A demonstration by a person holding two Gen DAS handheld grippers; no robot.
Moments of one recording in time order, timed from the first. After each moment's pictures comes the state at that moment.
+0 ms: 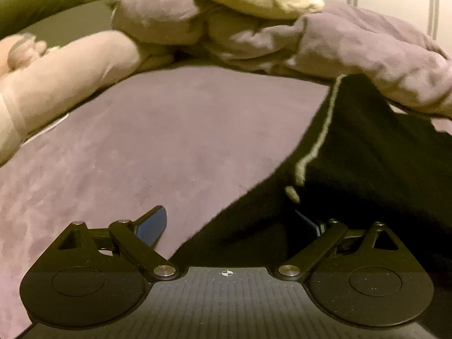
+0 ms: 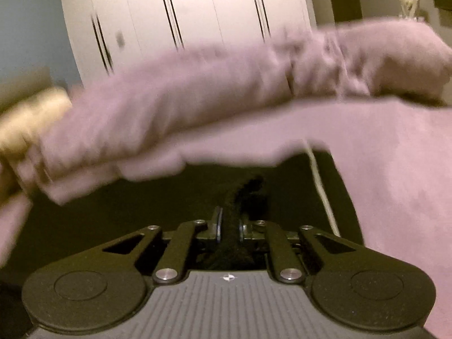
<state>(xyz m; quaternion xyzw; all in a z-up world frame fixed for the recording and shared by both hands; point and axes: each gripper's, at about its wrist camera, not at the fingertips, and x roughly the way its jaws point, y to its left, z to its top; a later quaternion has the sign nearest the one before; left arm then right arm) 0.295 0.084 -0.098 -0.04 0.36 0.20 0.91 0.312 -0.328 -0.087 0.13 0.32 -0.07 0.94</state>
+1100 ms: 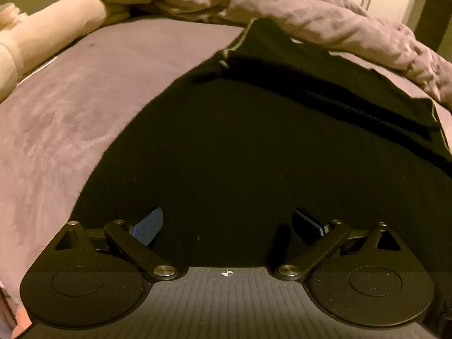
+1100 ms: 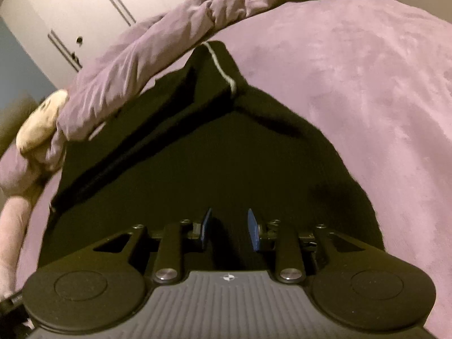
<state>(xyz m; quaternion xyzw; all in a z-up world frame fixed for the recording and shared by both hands) 0.121 0.056 -0.072 -0.08 0.44 0.05 0.89 0.045 -0.328 -0.078 0.28 0.37 -0.10 0.88</state>
